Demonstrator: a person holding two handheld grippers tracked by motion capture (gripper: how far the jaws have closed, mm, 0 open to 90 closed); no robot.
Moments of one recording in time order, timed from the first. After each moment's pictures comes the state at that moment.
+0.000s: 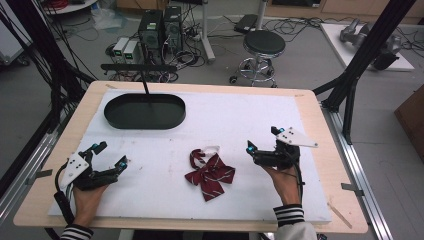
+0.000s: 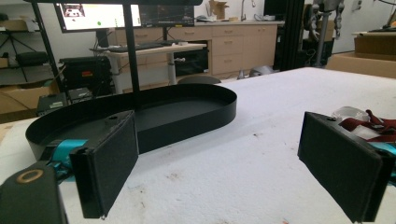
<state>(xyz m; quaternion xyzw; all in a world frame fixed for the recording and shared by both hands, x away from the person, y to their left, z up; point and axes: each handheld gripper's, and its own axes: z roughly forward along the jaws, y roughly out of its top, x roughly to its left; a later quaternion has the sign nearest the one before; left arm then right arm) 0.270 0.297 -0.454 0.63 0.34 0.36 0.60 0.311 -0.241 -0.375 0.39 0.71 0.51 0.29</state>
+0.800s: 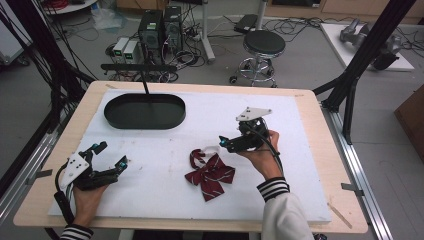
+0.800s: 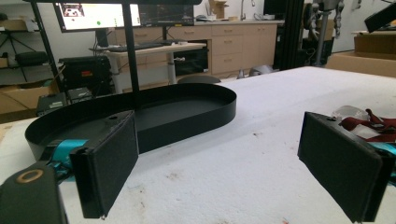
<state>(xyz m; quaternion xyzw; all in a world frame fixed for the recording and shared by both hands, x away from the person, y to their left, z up) 0.270 0.296 -0.453 0.63 0.34 0.36 0.60 0.368 -0.166 -0.355 0.31 0.83 0.42 0.20</state>
